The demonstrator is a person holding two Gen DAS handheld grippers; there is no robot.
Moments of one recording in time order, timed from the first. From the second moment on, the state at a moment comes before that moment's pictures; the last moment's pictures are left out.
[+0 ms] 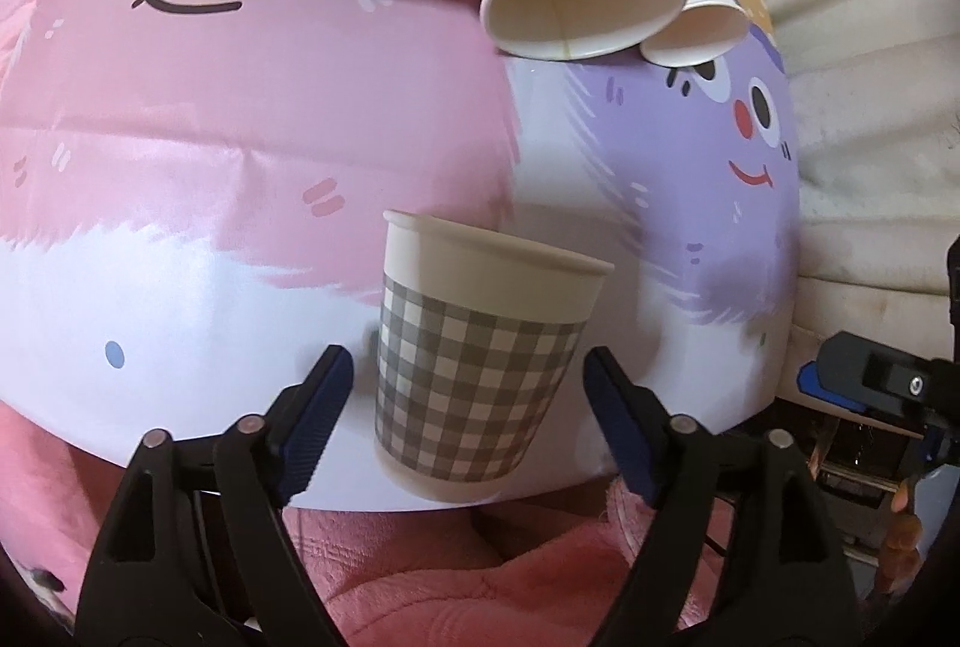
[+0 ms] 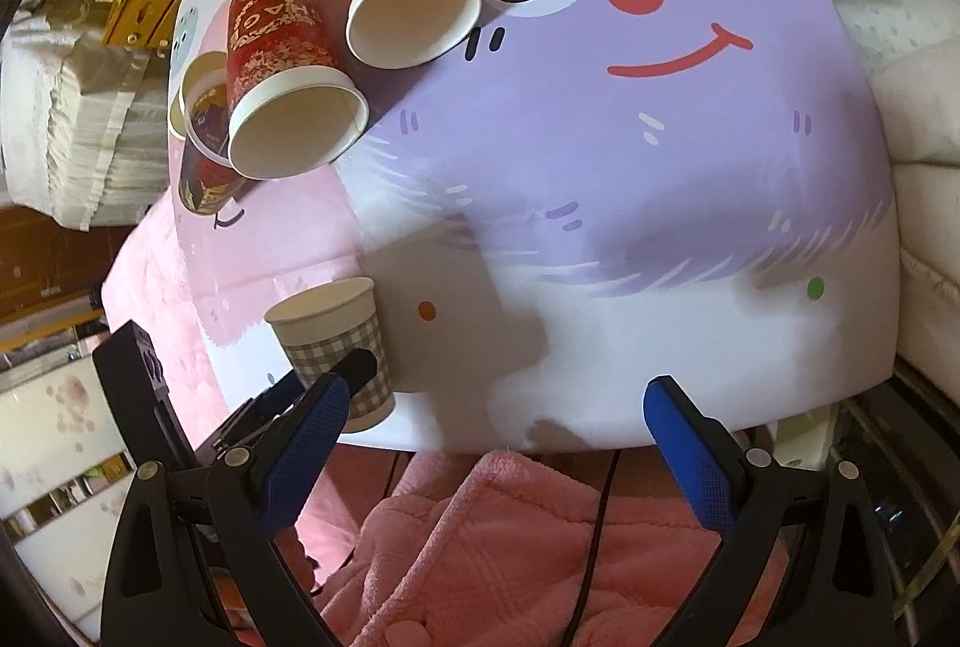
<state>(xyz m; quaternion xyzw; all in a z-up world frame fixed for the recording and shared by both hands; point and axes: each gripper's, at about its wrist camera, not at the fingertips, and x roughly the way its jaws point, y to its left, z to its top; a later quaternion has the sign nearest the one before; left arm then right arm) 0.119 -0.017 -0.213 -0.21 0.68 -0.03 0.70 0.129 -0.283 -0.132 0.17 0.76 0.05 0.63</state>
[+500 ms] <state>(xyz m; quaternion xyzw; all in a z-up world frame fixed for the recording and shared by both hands) 0.100 0.016 -0.149 -0.15 0.68 -0.13 0.71 0.100 -0.252 -0.108 0.21 0.71 0.03 0.67</state>
